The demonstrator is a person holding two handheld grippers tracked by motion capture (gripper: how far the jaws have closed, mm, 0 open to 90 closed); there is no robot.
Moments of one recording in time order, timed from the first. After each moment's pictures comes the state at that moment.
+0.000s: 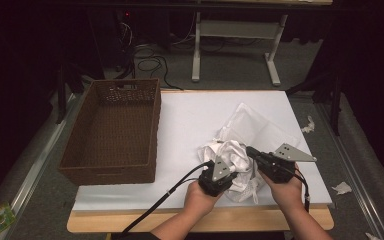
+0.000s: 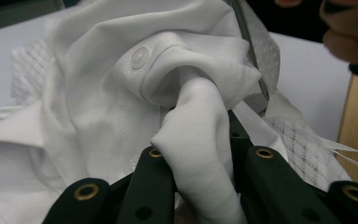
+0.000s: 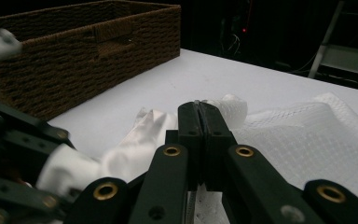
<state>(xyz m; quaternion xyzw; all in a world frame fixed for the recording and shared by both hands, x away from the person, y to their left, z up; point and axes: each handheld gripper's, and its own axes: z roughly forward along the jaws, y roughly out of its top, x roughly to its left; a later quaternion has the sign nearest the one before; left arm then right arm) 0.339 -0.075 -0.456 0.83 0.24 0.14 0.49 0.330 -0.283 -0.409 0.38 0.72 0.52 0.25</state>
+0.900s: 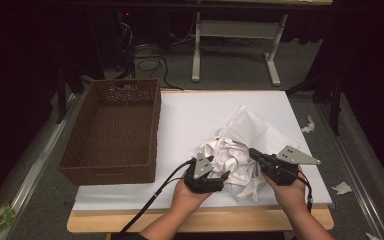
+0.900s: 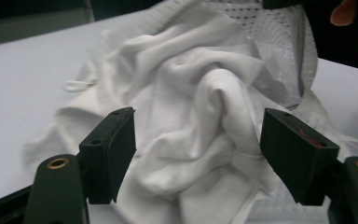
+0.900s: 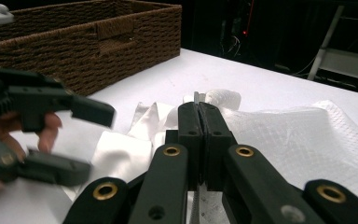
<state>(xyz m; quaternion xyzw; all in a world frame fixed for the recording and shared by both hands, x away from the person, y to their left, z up) 0.345 -0.015 -0.455 0.78 0.28 0.17 0.54 0.324 -0.289 -0.411 0.37 0.72 0.52 0.25</state>
